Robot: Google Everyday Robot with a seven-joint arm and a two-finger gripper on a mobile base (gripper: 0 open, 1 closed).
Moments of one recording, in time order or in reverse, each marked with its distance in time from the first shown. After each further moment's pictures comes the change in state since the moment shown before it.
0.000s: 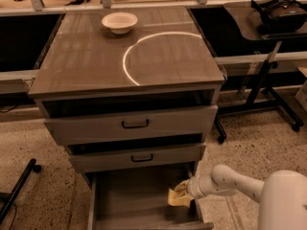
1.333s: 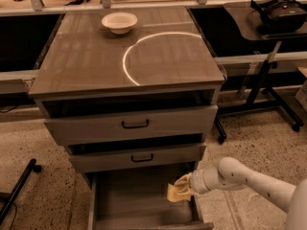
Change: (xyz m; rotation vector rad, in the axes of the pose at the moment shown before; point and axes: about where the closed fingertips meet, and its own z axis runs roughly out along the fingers) arm -0.066 0.009 -0.060 0.001 -0.076 -0.182
